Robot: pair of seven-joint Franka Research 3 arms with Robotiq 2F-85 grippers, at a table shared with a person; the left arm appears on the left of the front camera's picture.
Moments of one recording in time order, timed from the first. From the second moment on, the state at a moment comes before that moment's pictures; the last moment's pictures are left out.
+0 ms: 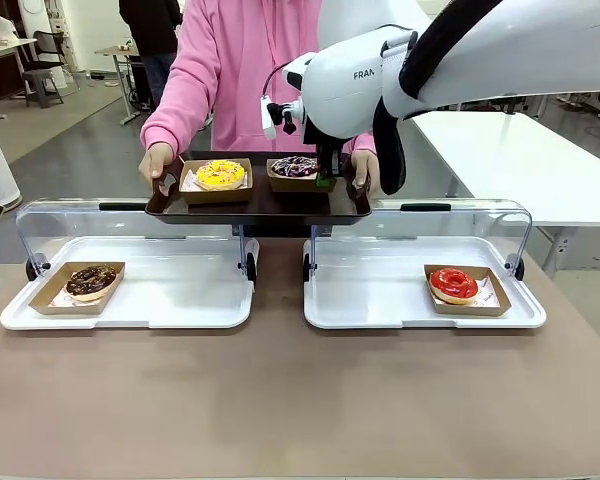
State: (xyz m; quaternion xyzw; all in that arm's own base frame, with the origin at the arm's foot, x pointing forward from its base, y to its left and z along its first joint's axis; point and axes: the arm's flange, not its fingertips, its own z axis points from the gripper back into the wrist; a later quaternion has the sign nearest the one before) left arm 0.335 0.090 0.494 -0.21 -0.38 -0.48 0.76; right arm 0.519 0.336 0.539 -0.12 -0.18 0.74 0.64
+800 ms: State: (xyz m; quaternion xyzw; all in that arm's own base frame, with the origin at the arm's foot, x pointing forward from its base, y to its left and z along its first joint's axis) left arm 0.335 0.090 0.494 -0.21 -0.38 -0.48 0.76; right arm 0.508 0.335 0.559 -0.06 -0.16 0.73 0.66
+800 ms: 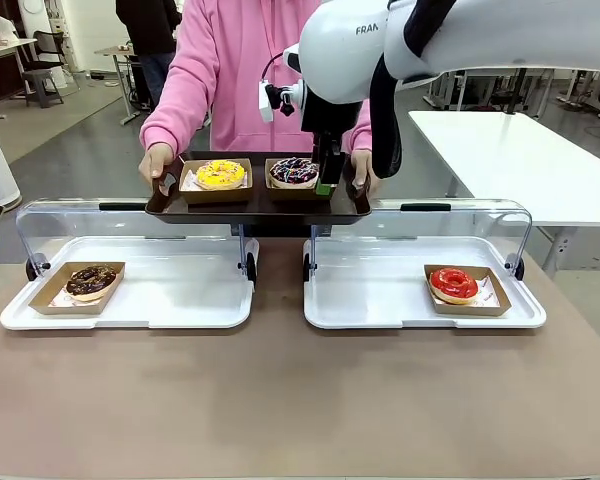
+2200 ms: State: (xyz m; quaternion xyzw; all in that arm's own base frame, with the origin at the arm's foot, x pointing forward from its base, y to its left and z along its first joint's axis) left arm 0.335 0.090 0.494 -0.21 -0.38 -0.48 0.76; right arm 0.504 0.336 0.562 -0.05 -0.15 0.74 0.65
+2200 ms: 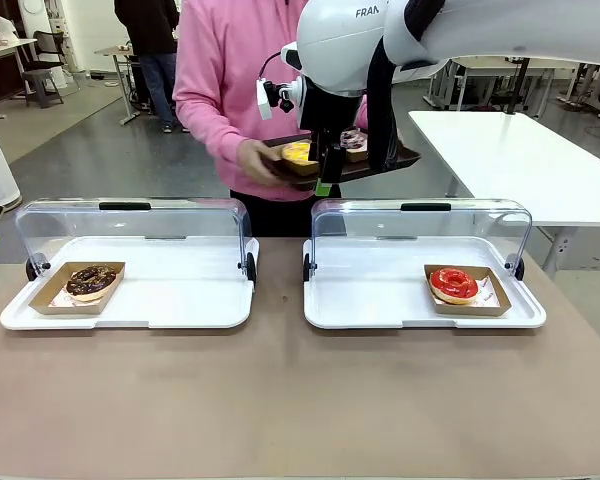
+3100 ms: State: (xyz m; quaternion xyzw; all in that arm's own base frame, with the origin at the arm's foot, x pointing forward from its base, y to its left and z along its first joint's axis) left arm 0.335 0.090 0.494 -0.21 -0.38 -0.48 0.76; right arm 0.395 0.129 0.608 0.12 -0.29 0.66 0.68
